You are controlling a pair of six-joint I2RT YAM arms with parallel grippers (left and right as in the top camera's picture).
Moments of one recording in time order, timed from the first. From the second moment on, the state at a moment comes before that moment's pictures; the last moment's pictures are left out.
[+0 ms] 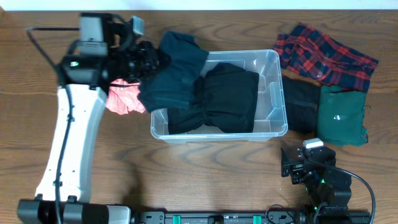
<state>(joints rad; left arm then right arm) -0.09 1.54 1.56 -0.92 0.59 -0.52 0.00 0.01 0.16 -0.64 -0.09 -0.17</state>
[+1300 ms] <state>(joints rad) 0.21 1.74 1.56 -0.88 0.50 -0.70 0.00 0.01 0.16 -0.64 -0.09 -0.17</state>
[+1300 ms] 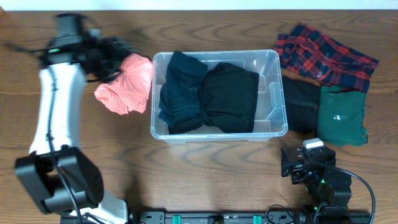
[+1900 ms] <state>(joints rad) 0.34 1.74 1.56 -1.02 0.57 -0.31 0.00 0.01 0.16 -0.64 -0.09 -0.17</state>
